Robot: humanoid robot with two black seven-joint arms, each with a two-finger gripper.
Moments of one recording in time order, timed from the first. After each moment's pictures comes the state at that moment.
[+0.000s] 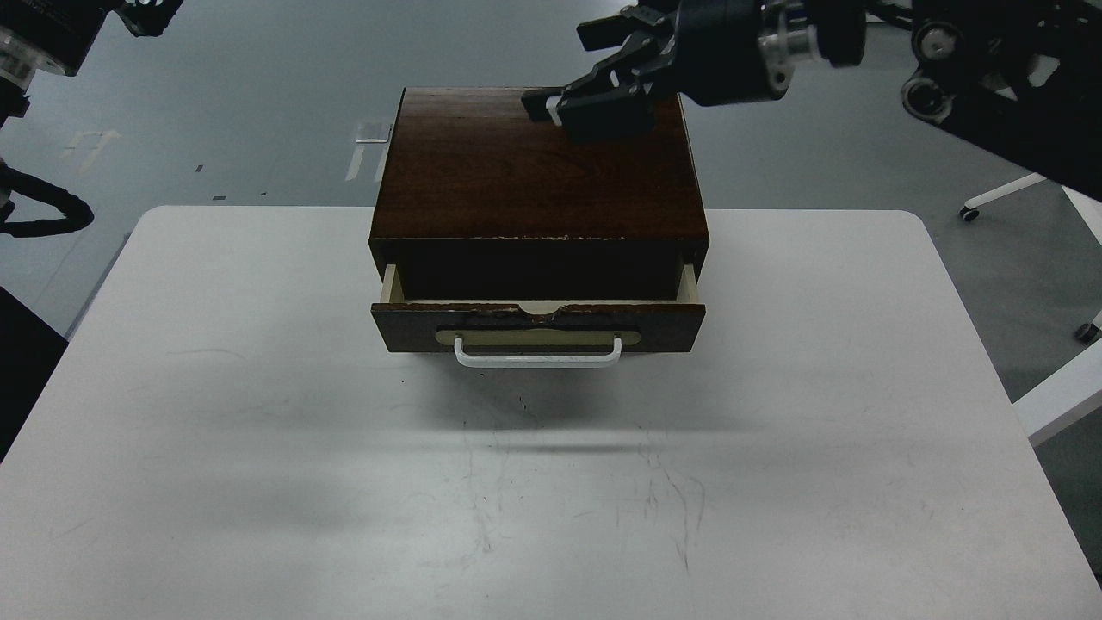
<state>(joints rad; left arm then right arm) -1.00 0.72 -0.63 -0.85 -0.06 -0.49 -0.45 1.65 -0.58 0.10 1.25 -1.42 0.35 0.38</state>
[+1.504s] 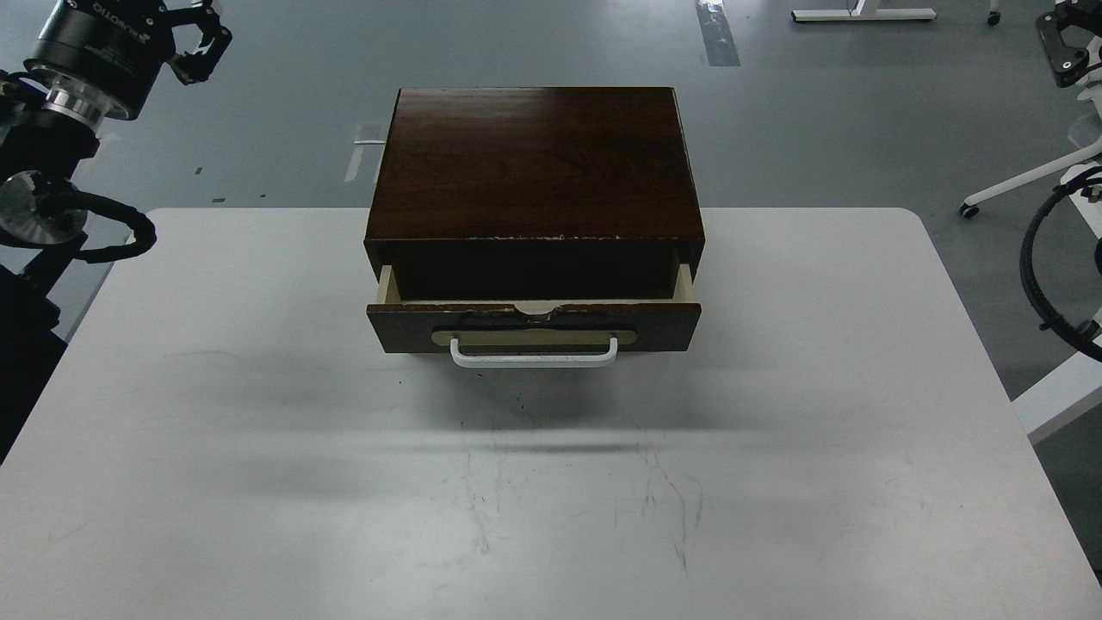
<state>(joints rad) -0.98 0.57 -0.64 -0.64 -0.11 -0.49 -0.44 0.89 -0.78 0.58 0.84 0.63 0.48 0.39</state>
